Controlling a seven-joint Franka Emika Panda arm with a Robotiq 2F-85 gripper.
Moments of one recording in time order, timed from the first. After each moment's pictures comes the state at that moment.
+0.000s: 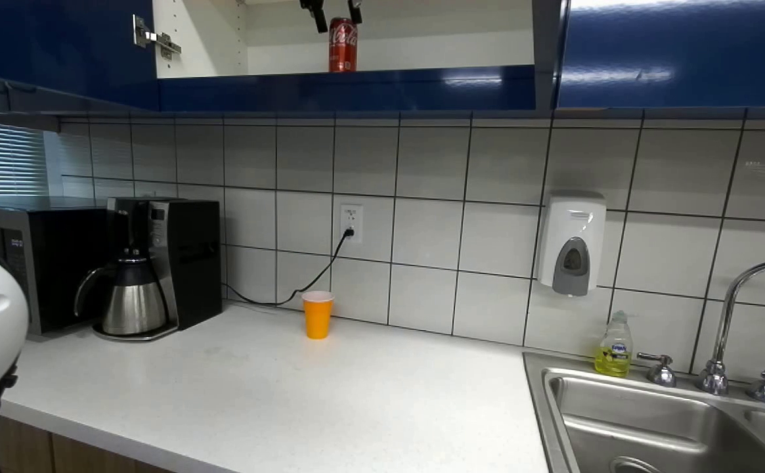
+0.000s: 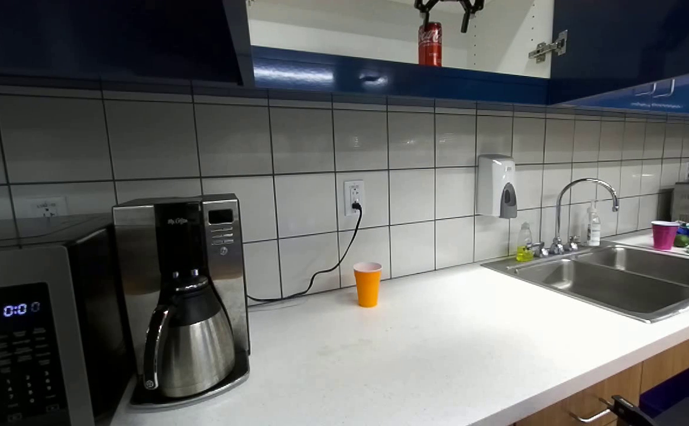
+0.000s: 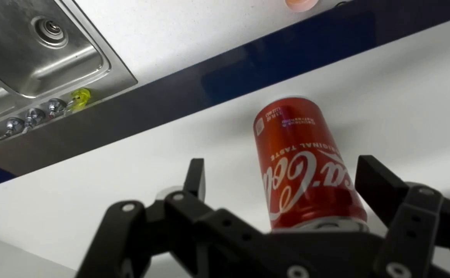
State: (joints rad) arm -0.04 0.04 -0.02 -1.01 -0.12 1.52 0.26
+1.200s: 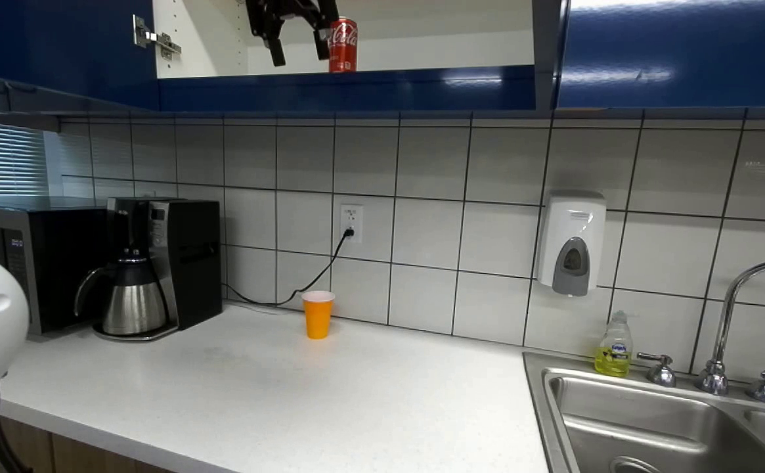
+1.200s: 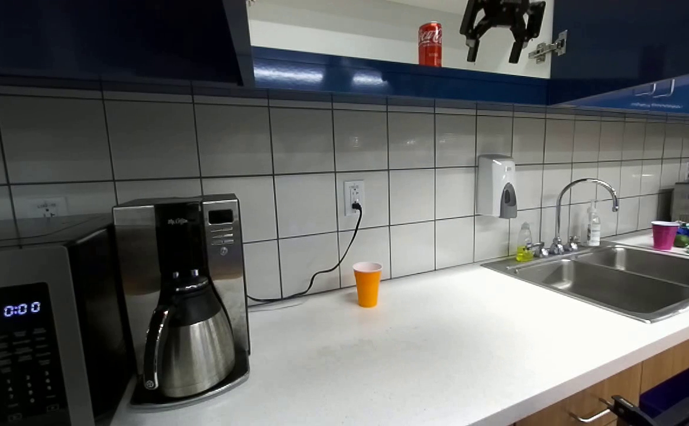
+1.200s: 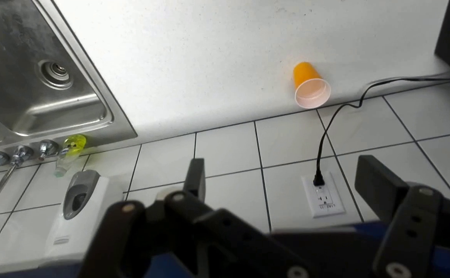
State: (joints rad) arm -0.04 -0.58 -0.05 -1.93 -0.09 1.77 0.10
